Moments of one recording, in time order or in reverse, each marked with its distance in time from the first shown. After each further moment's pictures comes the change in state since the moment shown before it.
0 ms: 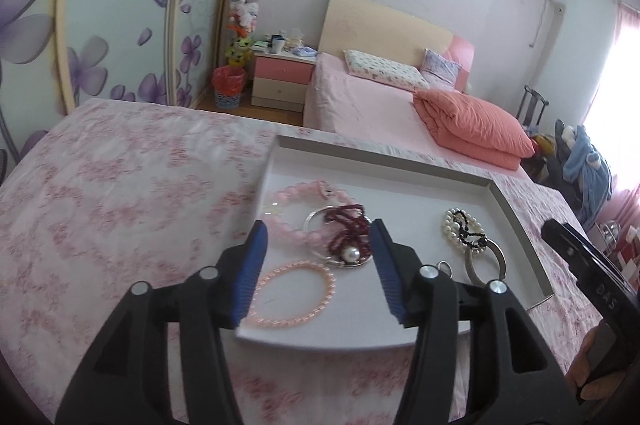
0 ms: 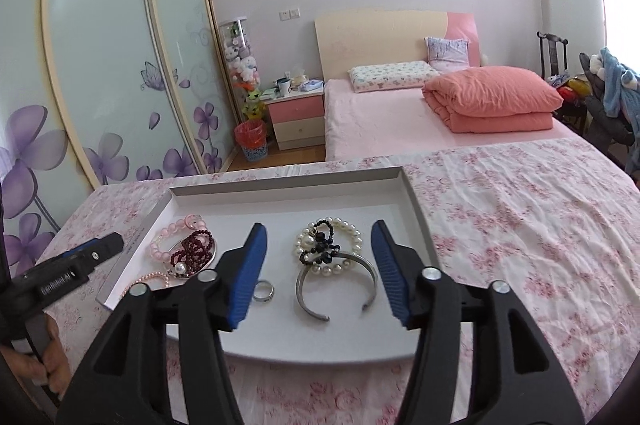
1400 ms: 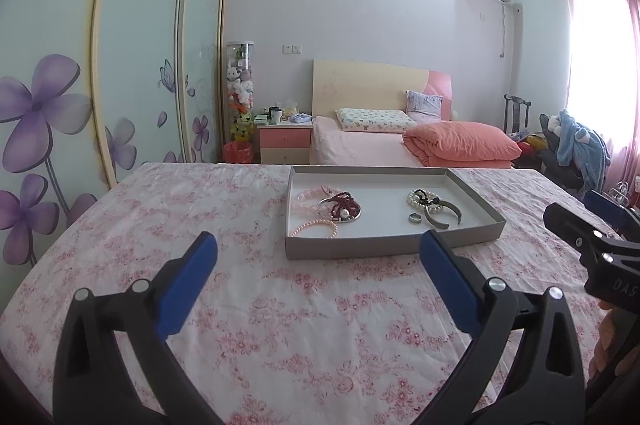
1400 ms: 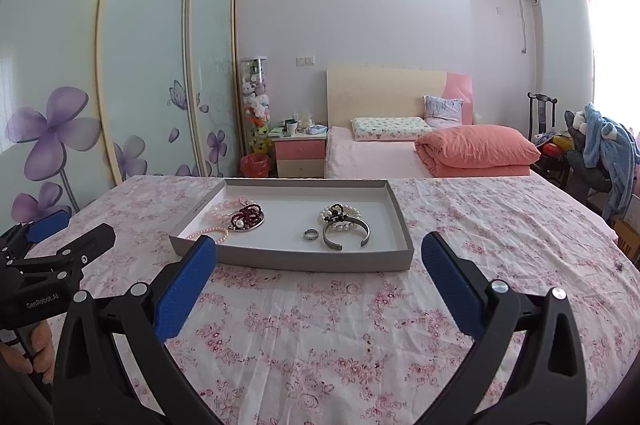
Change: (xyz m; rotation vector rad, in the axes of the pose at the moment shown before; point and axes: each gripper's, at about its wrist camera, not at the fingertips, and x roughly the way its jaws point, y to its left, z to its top) left arm -0.167 -0.011 -0.091 0.186 -0.256 0.042; right arm -0.144 0.035 -0.068 -0.122 -0.186 -0.030
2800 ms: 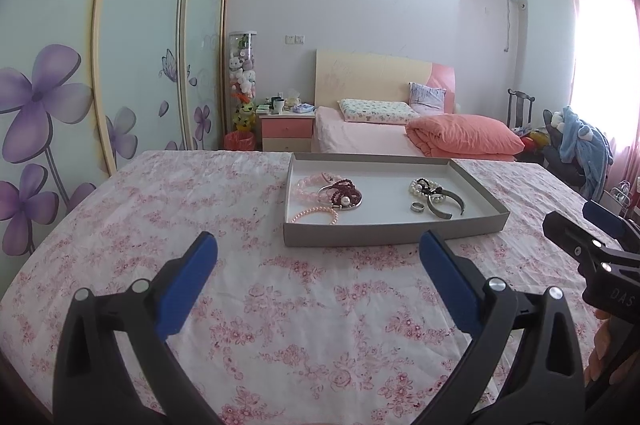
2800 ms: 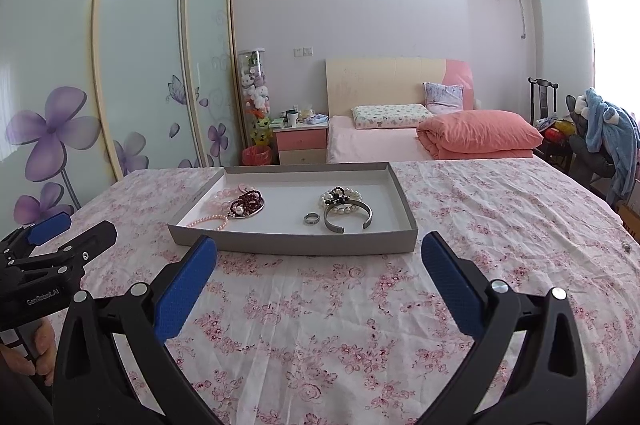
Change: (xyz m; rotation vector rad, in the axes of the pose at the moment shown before) left arm 0.010 -0.001 -0.010 -0.008 0.035 0.010; right arm 0.009 -0.005 -0.012 0.037 0.042 0.016
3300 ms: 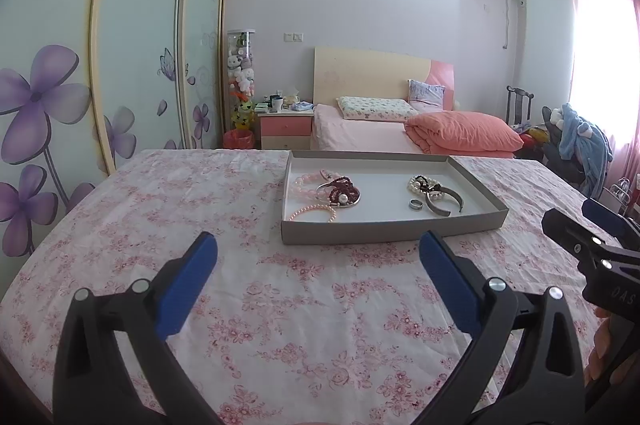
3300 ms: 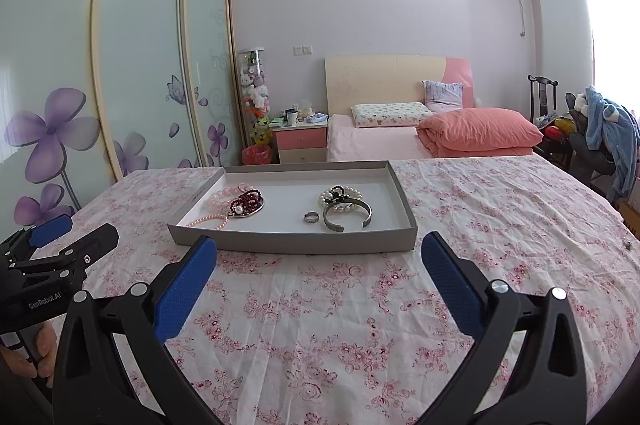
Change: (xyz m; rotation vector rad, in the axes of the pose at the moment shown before) left arm 0.001 -0.001 -0.001 0.004 0.007 -0.004; right arm 0.000 0.000 -0.001 0.004 0.002 0.000
